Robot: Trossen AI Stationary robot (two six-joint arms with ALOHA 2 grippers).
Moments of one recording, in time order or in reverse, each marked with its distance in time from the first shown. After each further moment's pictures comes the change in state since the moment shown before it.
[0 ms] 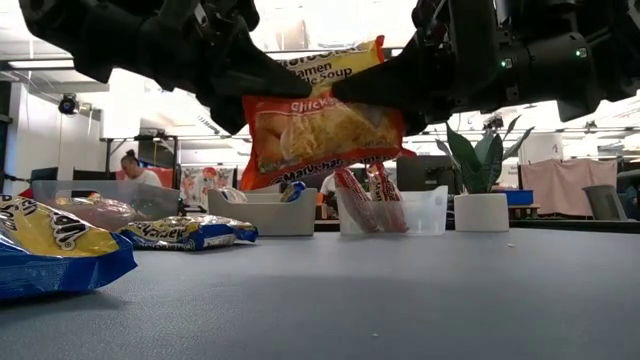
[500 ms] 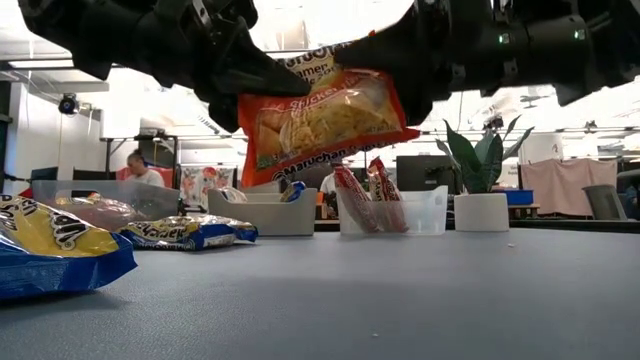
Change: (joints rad) left arm 0.000 -0.016 0.000 -0.007 0.001 -0.026; right arm -0.003 -0.062 0.000 -0.008 0.020 0.112
